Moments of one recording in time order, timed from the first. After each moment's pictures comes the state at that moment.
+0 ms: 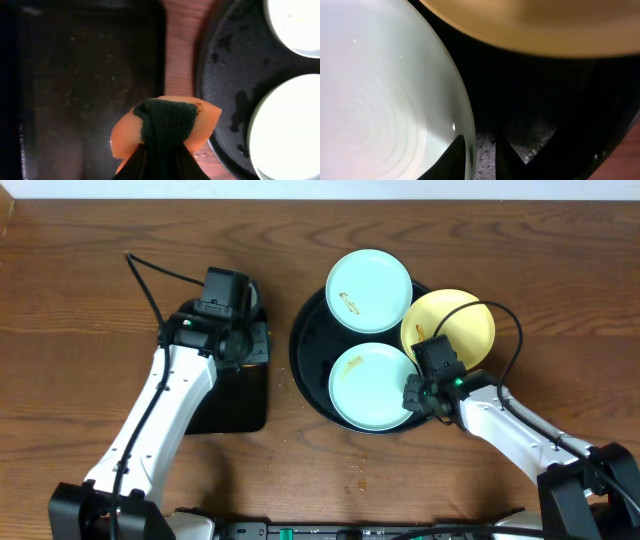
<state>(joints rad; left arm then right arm) -0.21 1.48 1.16 -0.87 0.04 -0.28 0.41 1.54 0.73 -0.46 0.03 0.63</state>
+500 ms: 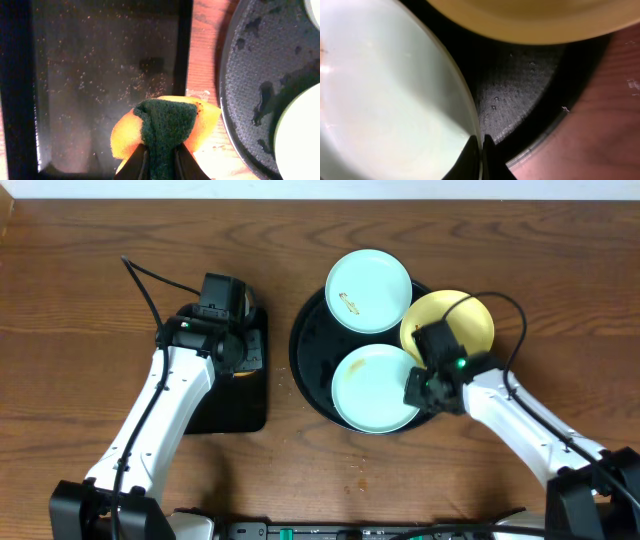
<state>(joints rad) -0.20 1.48 1.14 -0.90 0.00 -0.28 0.39 1.54 0.95 -0.80 0.00 0.64</state>
